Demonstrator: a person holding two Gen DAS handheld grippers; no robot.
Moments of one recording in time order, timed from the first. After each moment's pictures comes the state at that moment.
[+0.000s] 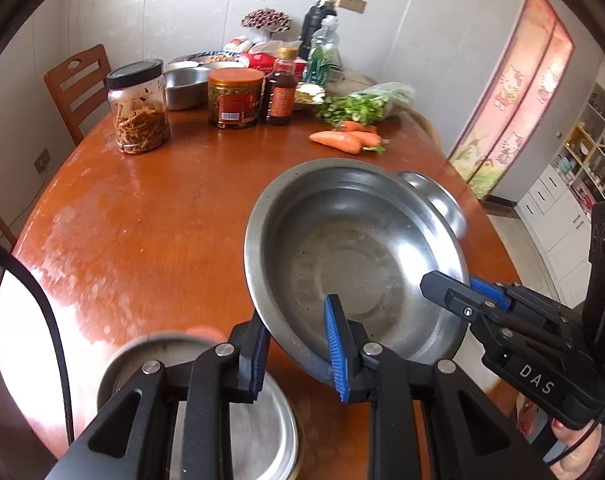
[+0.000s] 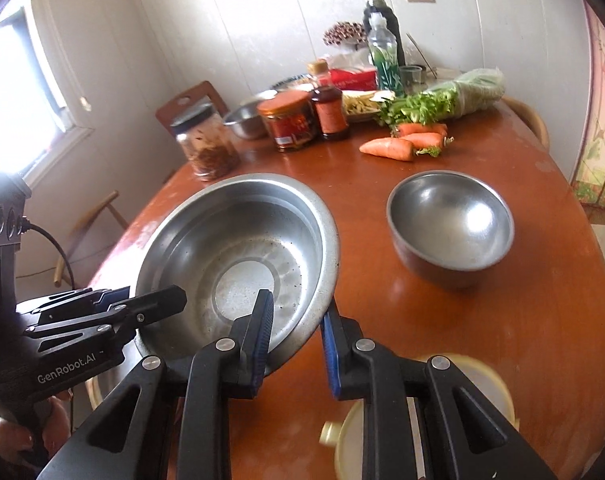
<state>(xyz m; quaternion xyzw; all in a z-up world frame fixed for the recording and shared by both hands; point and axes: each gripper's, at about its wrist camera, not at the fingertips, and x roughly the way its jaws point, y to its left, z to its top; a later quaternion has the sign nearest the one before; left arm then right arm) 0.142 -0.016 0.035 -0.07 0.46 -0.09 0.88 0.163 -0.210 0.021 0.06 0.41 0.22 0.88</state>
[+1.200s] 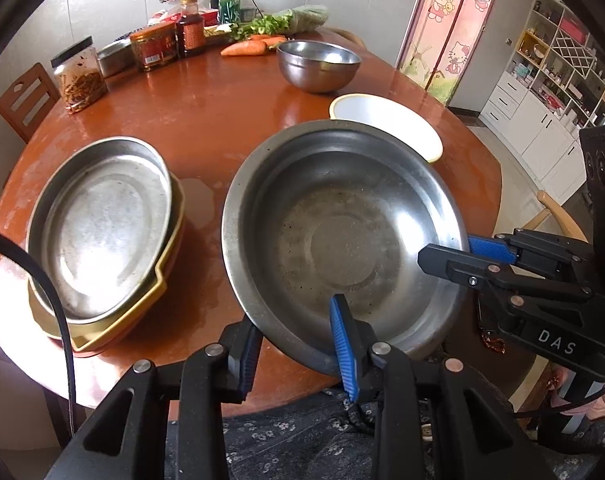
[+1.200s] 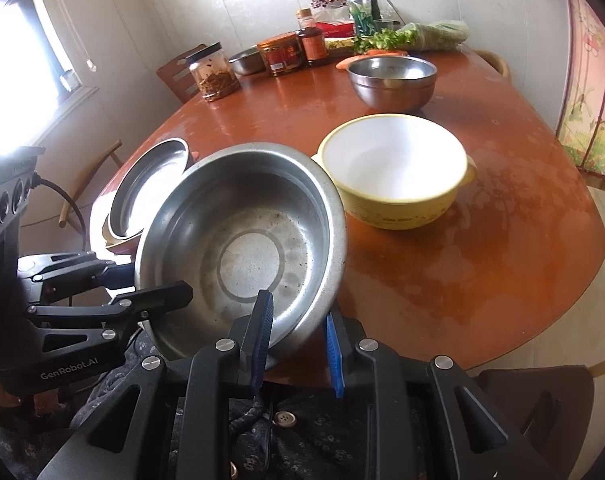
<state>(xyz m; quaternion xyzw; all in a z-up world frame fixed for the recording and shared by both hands) 0.006 -0.080 -0.025 0.03 0.51 -0.17 0.84 -0.005 -0.259 -0.027 0.05 0.47 0.20 0.86</state>
